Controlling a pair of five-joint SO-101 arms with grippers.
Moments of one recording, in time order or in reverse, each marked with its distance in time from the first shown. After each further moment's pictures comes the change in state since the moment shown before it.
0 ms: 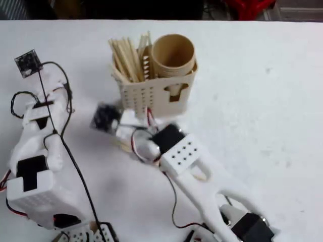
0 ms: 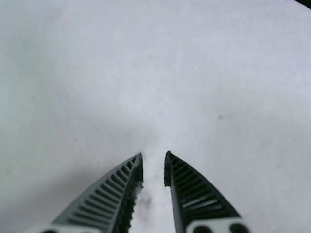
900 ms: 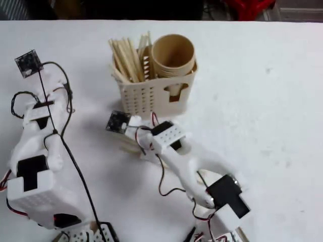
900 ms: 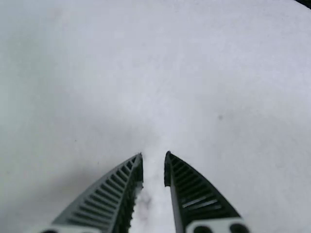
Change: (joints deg) left arm 0.0 0.0 0.0 0.0 0.0; right arm 7.0 25.1 -0.8 -14.0 3.3
